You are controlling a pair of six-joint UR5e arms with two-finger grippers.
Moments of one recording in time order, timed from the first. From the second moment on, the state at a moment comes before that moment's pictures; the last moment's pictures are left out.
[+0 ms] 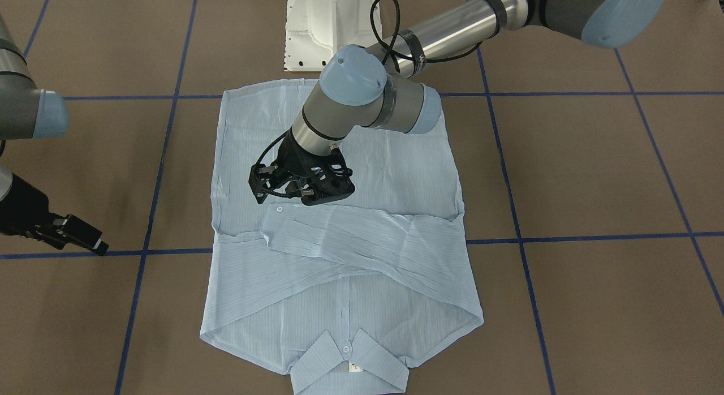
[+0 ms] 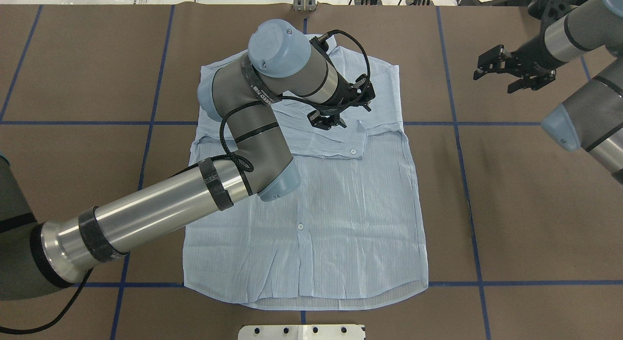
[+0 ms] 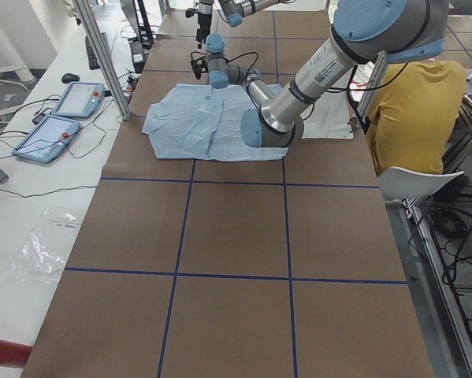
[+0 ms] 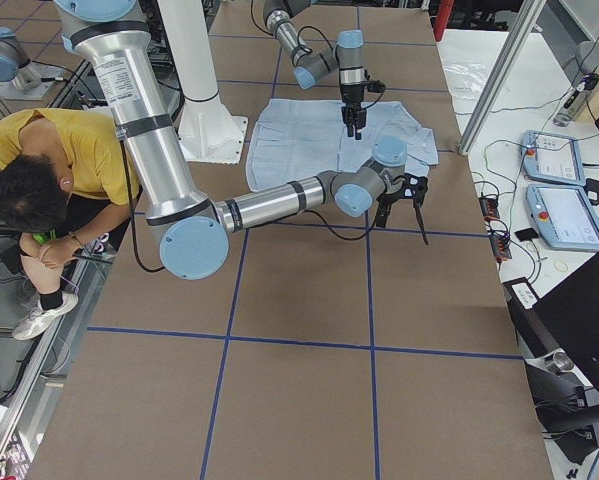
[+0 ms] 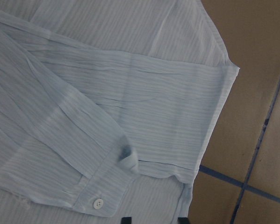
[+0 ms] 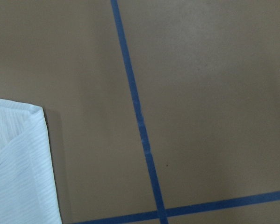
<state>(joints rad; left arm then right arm) -0.61 -2.60 -1.18 -2.22 -2.00 -1.78 1.07 -1.23 1.51 -1.06 2.27 1.12</state>
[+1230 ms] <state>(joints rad) -0.63 -2.08 -1.81 -2.21 -1.97 -1.76 0.30 -1.41 2.03 -1.42 1.68 1.88</state>
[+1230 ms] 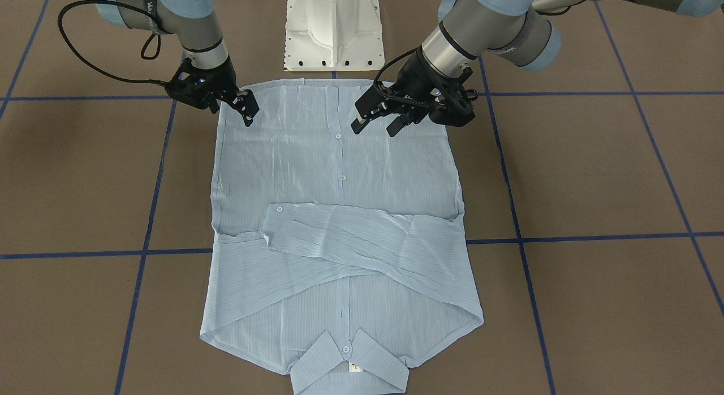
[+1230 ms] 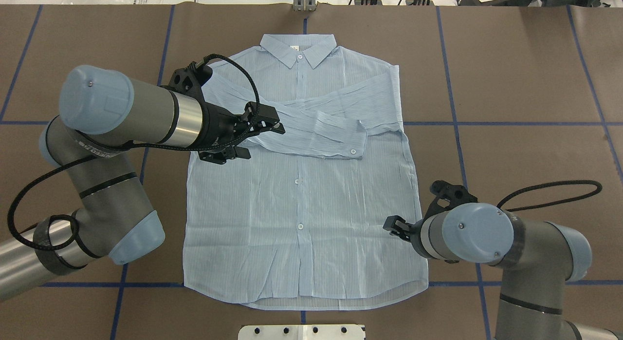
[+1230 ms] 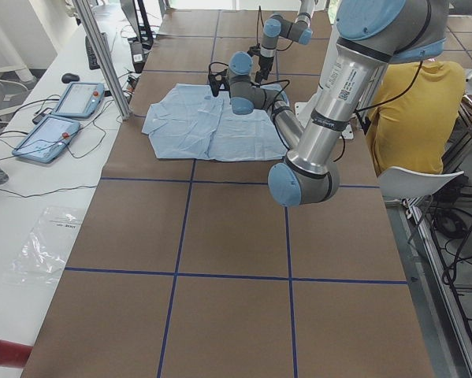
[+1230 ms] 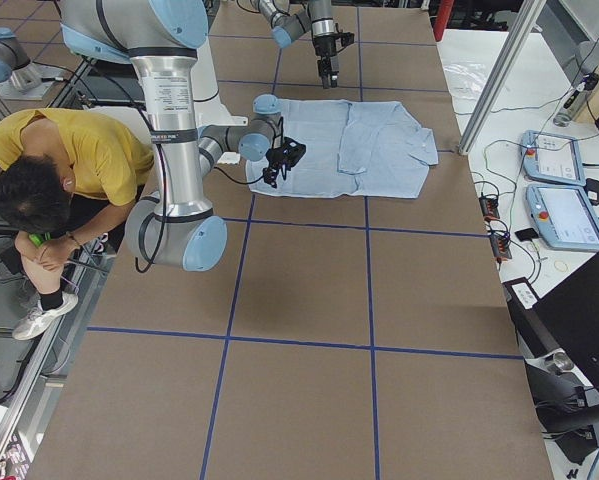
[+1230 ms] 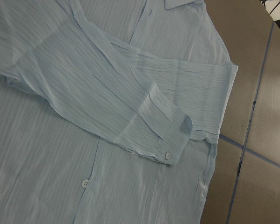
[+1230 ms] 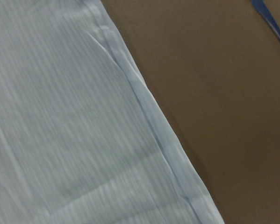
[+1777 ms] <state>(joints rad) -0.63 -2.08 -1.82 -2.21 -1.93 -1.76 0.21 -1.49 2.08 -1.40 1.66 2.07</state>
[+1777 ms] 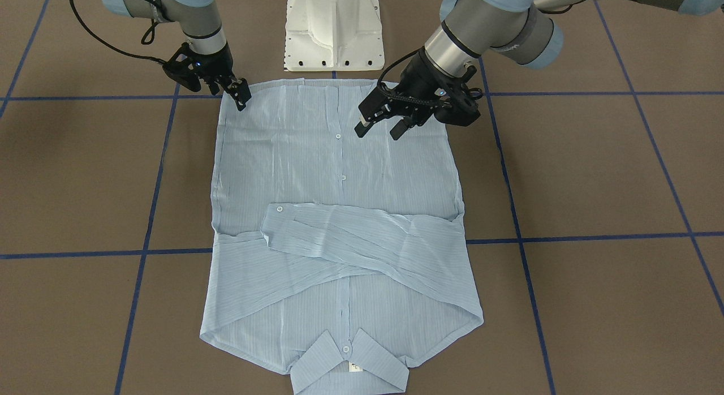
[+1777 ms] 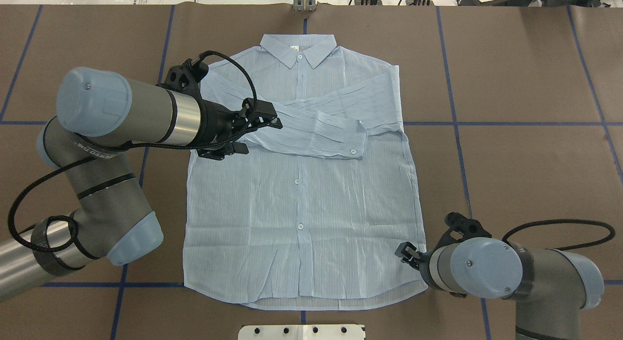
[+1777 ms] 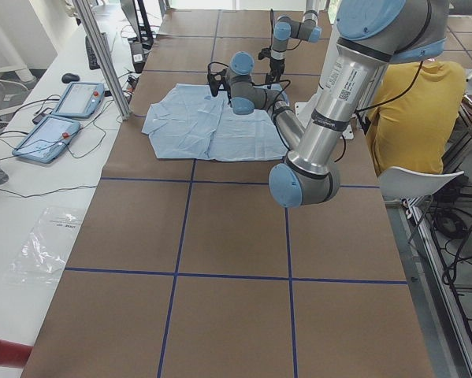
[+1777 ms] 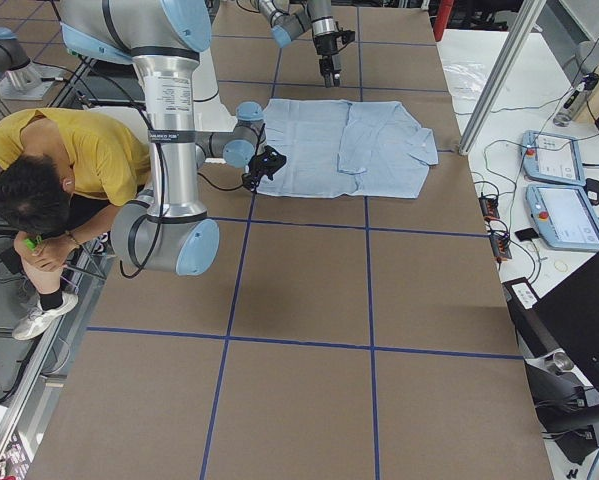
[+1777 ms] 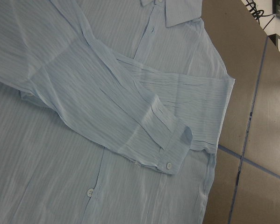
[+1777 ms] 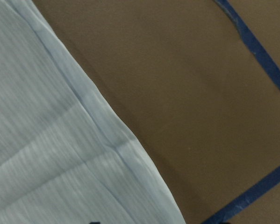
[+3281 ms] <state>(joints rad) -0.64 -2.06 -1.82 -2.19 -1.93 -1.75 0.14 -1.53 2.09 -1.40 1.63 2.09</state>
